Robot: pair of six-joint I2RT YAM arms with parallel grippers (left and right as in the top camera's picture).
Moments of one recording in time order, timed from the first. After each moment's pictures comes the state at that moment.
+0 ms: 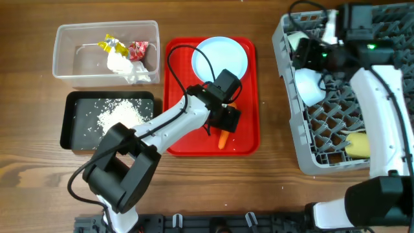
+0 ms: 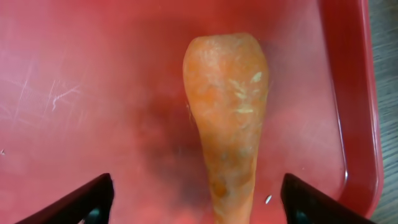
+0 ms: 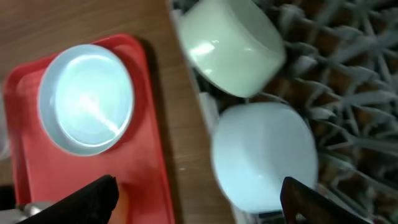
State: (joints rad) left arm -0.71 1.90 1.28 -0.67 0.06 -0.37; right arm -0.02 1.63 1.57 -1.02 -0.10 0.25
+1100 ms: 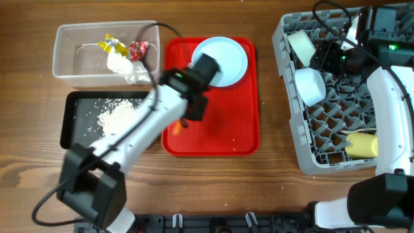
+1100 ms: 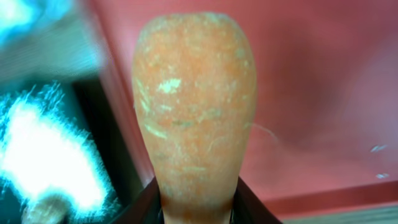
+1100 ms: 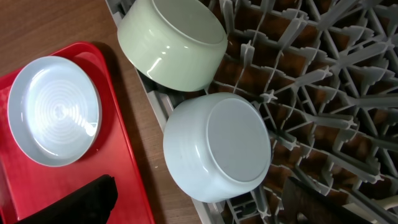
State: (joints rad) left arm -0.57 1.74 1.40 -1.09 -0.19 -0.29; right arm -0.12 1.63 1.57 -1.06 -0.10 0.25
